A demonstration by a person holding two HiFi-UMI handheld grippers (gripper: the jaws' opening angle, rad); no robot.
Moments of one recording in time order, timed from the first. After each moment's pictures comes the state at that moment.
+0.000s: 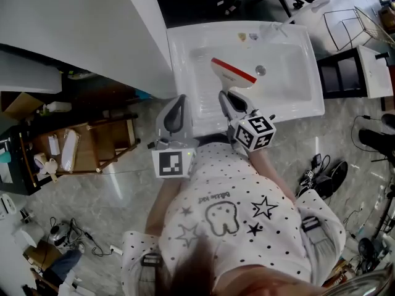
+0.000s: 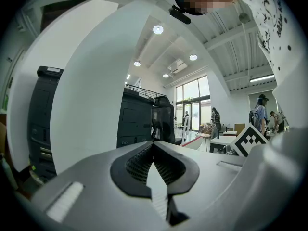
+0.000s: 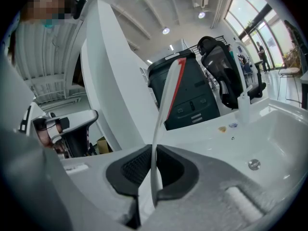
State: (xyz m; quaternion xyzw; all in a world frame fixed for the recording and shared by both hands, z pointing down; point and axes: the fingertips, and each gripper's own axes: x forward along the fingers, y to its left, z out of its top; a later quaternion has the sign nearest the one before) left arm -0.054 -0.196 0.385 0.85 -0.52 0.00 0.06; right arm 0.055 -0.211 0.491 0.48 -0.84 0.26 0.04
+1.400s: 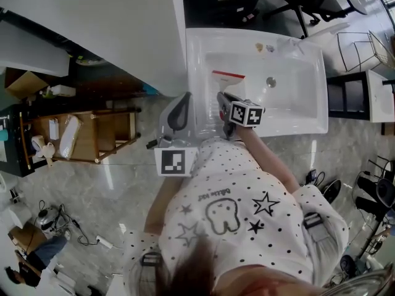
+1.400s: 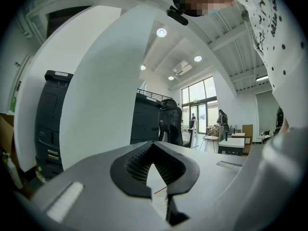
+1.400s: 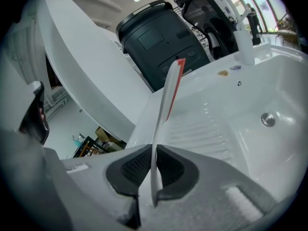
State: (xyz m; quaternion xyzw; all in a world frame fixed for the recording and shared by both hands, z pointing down) left arm -0.083 -0.212 0.378 0.83 -0.56 -0.02 0.06; right arm 0.025 -0.250 0.628 0.43 -0.78 0.44 0.14
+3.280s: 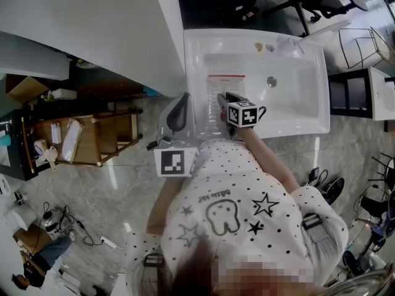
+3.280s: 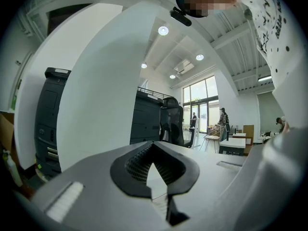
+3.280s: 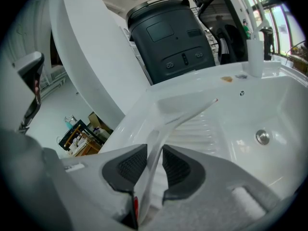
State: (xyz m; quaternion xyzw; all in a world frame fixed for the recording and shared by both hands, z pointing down) left arm -0.081 -0.224 0.385 0.83 -0.56 -0.01 0.06; right arm 0.034 -0.257 0.654 0.44 -0.78 0.38 0.22
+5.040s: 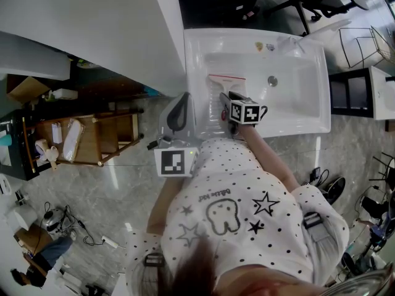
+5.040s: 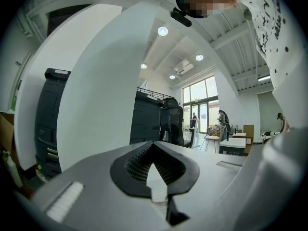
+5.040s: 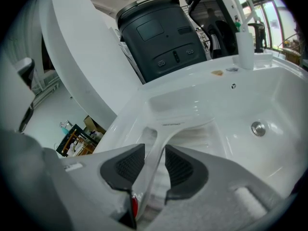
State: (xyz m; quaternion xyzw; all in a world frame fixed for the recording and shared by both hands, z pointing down) left arm -0.080 -0.223 0.381 0.83 -0.56 -0.01 0.06; right arm 0.048 -0.259 0.666 0.46 -0.76 0.41 0.21
